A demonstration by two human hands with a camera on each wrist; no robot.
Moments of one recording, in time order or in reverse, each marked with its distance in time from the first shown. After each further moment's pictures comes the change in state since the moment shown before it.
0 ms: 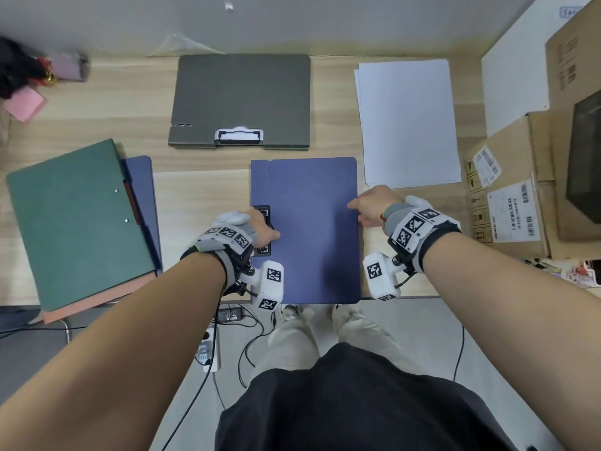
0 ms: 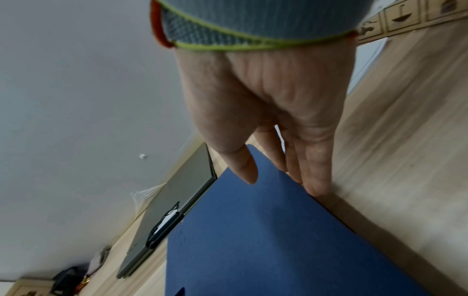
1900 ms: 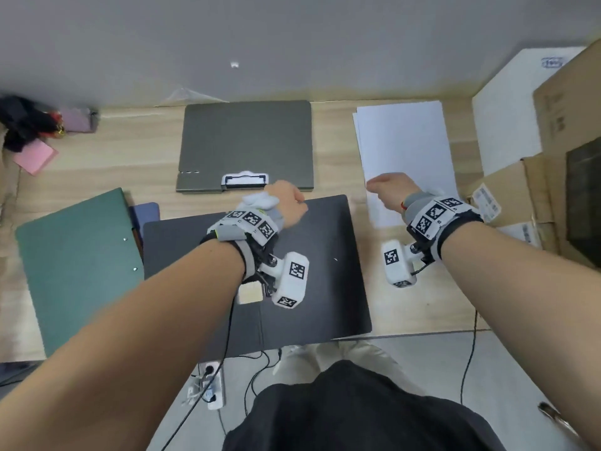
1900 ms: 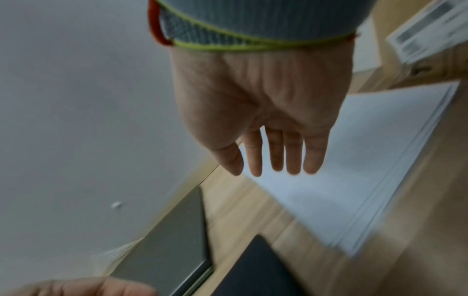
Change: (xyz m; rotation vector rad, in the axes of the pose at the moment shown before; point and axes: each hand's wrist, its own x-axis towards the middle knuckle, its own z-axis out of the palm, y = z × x) left_hand 0.008 0.045 -0.109 -0.350 0.231 0.285; right_hand 0.019 -0.078 -0.052 -0.014 0.064 -0.159
